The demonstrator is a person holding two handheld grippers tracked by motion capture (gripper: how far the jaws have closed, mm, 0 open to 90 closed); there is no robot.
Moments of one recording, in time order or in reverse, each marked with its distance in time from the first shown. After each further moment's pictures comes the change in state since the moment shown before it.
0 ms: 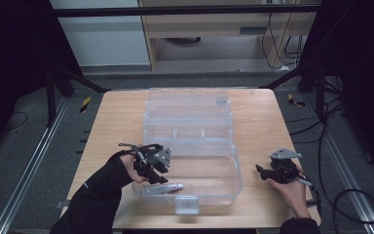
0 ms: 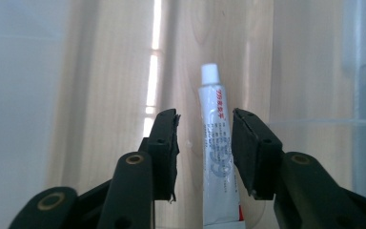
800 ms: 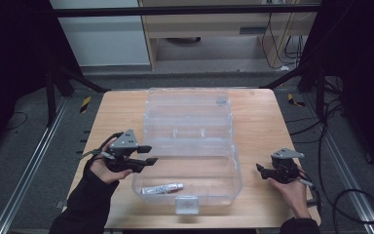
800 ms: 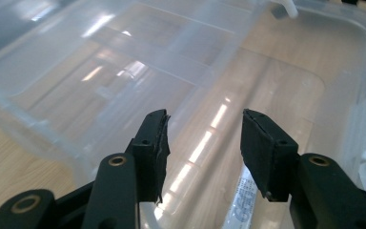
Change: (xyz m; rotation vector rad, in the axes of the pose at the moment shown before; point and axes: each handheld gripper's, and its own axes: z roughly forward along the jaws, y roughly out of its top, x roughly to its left) left arm -0.018 -0.049 -0.061 -0.457 0.305 -0.361; right arm -0.002 0.000 -0.002 -0.015 0.009 0.040
